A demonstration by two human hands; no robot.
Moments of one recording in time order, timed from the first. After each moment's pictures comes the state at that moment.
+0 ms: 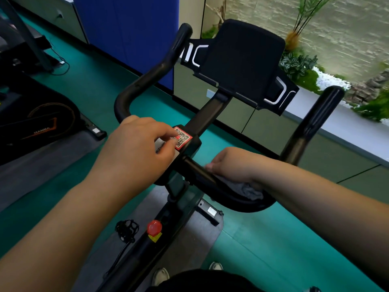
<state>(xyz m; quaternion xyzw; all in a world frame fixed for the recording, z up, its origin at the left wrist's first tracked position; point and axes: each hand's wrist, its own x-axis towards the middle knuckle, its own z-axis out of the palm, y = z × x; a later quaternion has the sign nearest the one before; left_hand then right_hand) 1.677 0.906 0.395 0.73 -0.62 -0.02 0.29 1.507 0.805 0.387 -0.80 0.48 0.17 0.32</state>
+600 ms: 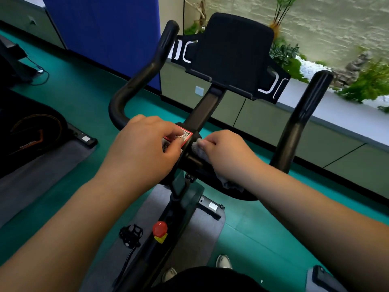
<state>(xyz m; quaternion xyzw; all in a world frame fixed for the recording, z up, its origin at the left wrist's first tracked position) 1.685 0.897 0.391 0.69 -0.67 -0.02 0.28 1.528 0.833 0.384 -0.78 0.55 -0.08 0.29</state>
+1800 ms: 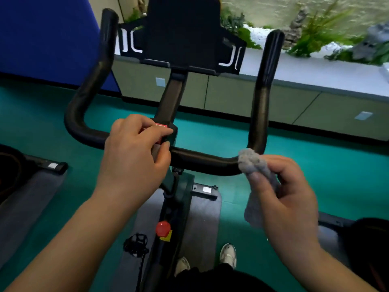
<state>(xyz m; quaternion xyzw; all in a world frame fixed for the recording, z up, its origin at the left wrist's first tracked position) 1.683 0.892 0.365 0.59 -0.75 -0.03 0.31 1.460 0.959 0.339 -0.57 0.59 -0.54 0.22</state>
